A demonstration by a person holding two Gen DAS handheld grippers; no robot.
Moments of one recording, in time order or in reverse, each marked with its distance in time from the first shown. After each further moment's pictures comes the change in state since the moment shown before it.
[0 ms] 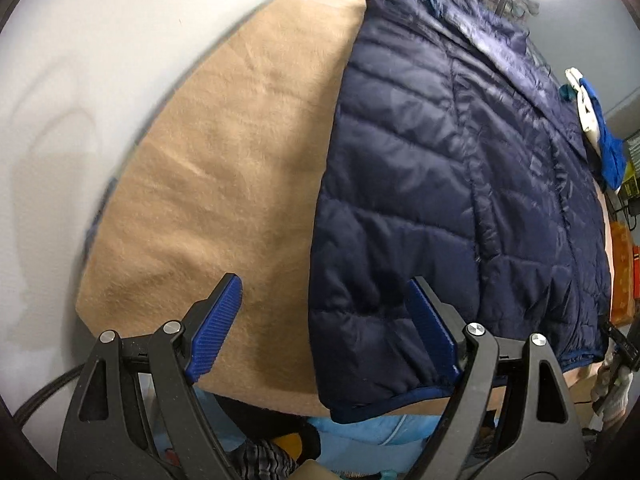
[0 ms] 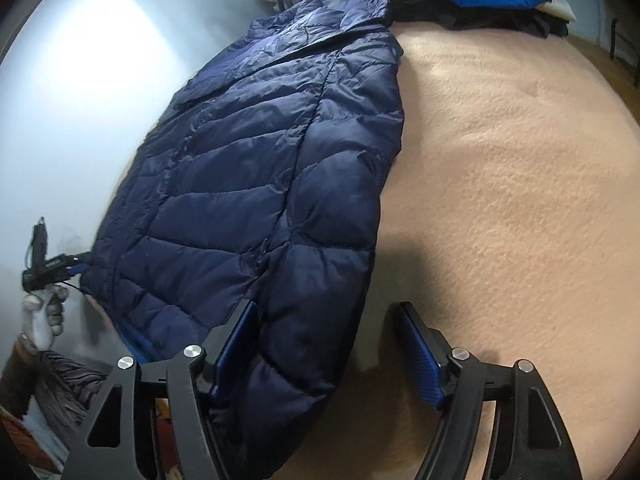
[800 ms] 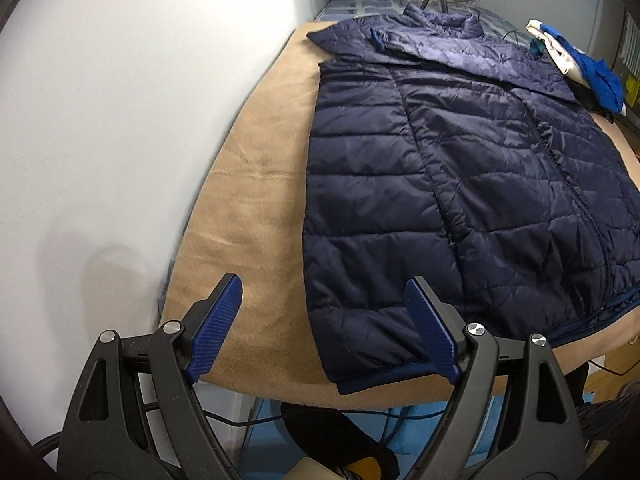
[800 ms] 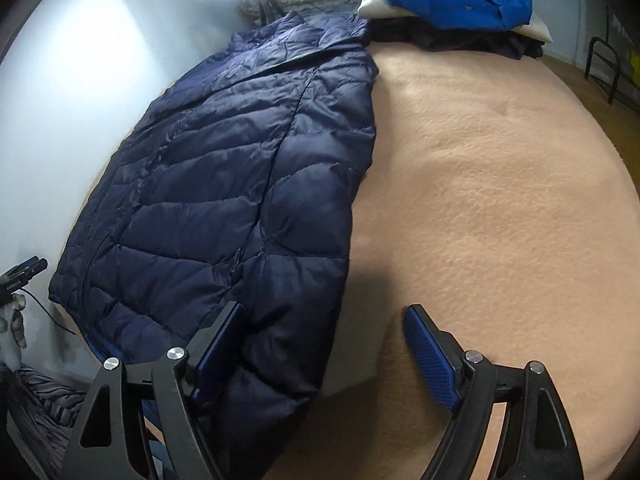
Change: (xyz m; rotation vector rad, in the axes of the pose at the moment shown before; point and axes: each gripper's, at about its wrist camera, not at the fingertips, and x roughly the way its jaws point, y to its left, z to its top) left arm -0.049 -0.051 -0.026 0.297 -0.257 0.238; right arm -0.003 0.007 -0.004 -0.024 -0.074 -0.155
